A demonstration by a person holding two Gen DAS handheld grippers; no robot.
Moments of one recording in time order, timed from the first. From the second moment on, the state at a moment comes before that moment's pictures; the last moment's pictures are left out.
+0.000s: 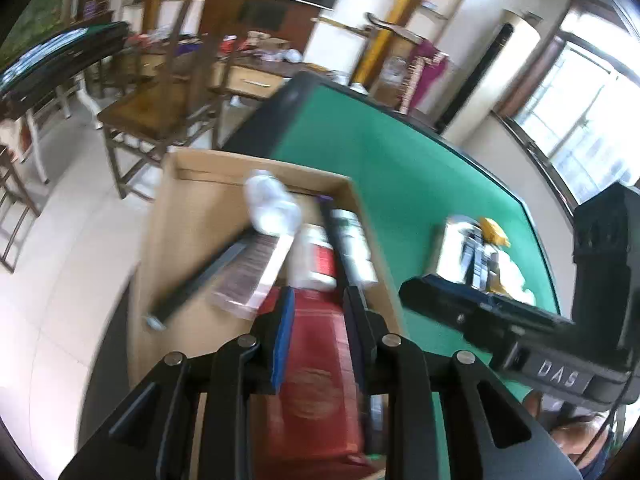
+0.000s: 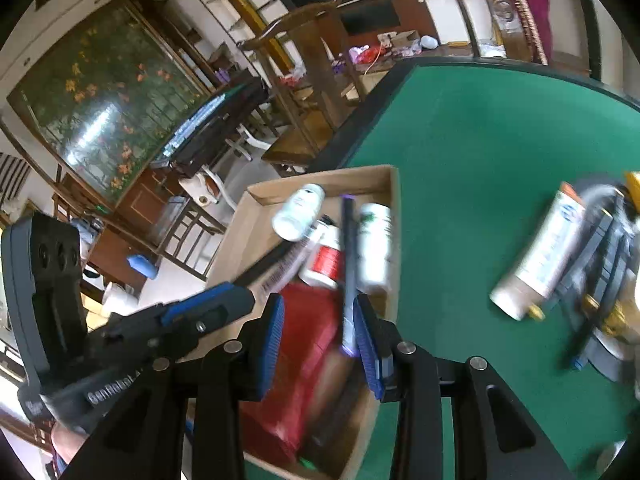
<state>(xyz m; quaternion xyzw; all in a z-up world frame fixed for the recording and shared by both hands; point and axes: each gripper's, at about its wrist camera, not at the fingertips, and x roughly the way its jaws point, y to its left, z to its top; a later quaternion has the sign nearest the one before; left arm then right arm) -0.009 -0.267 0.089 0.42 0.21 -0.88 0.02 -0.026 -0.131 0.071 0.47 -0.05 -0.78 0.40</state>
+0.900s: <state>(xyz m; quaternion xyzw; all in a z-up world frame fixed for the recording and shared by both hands) -0.063 0.052 0.028 0.47 0.07 -0.85 -0.21 -0.075 0.224 0.007 0.48 -0.17 -0.82 0.27</state>
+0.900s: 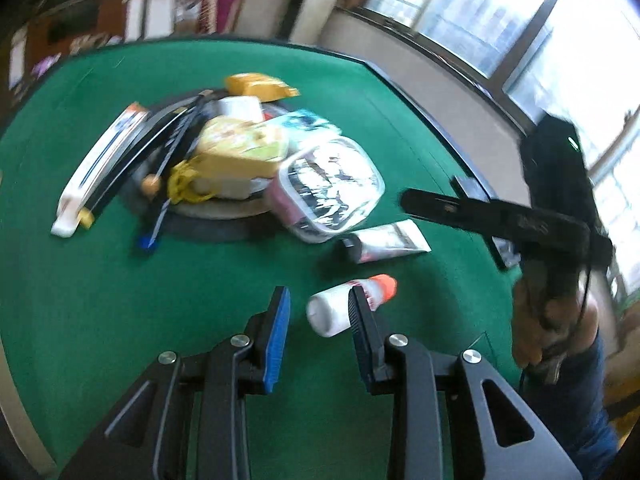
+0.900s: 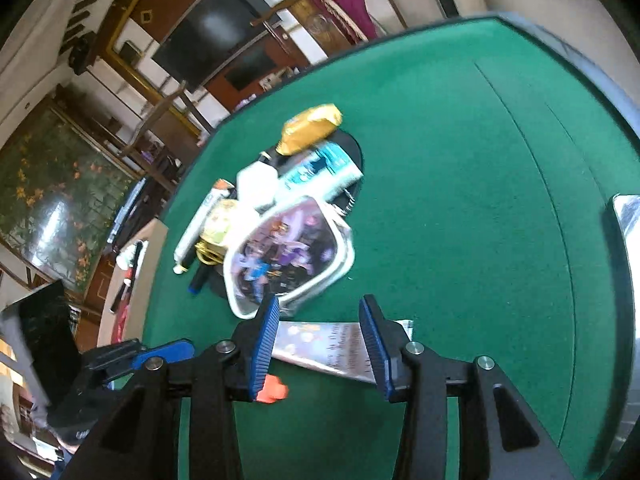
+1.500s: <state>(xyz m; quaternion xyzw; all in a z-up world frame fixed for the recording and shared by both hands) -0.056 0.131 0.006 0.47 -0.19 -0.81 -0.30 -0.052 0.186 0.007 0.50 -0.11 -0.79 0.34</state>
